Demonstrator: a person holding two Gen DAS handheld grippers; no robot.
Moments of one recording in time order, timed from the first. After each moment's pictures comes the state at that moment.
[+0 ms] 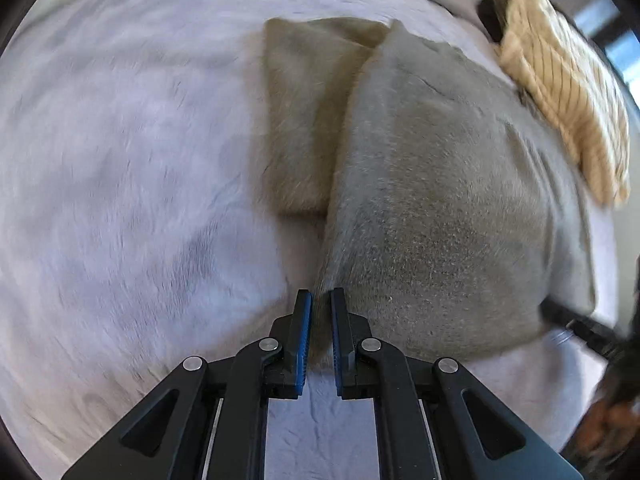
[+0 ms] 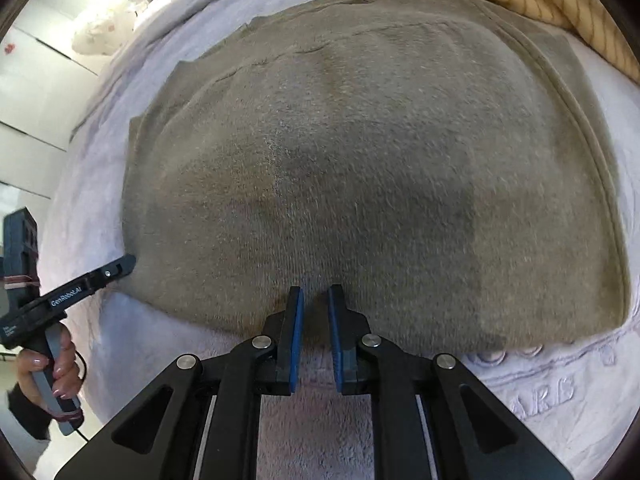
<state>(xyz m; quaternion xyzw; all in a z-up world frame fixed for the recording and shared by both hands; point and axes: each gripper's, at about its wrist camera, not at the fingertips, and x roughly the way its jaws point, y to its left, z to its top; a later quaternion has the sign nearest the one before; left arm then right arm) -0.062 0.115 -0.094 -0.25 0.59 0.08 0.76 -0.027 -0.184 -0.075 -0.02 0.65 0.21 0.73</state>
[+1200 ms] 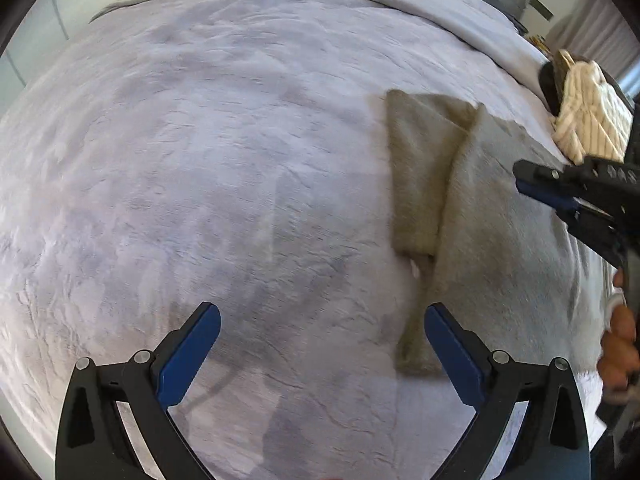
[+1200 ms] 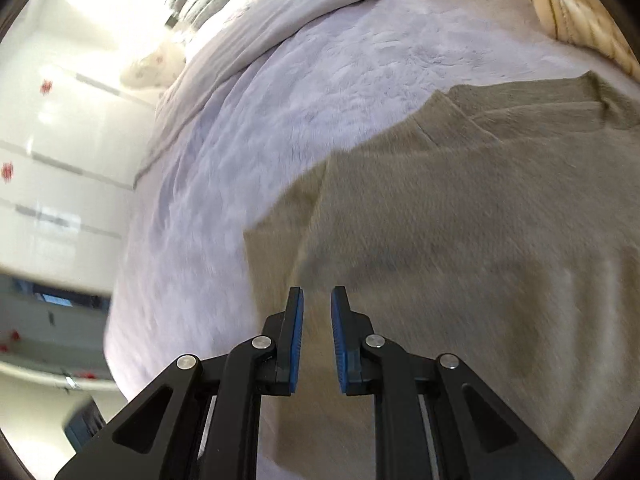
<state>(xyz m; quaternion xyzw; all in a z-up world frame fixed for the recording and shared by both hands) -0.120 0.176 -0.053 -0.26 0.55 0.21 0.77 0.072 0.012 -0.086 0.11 0.63 0.29 0.72</state>
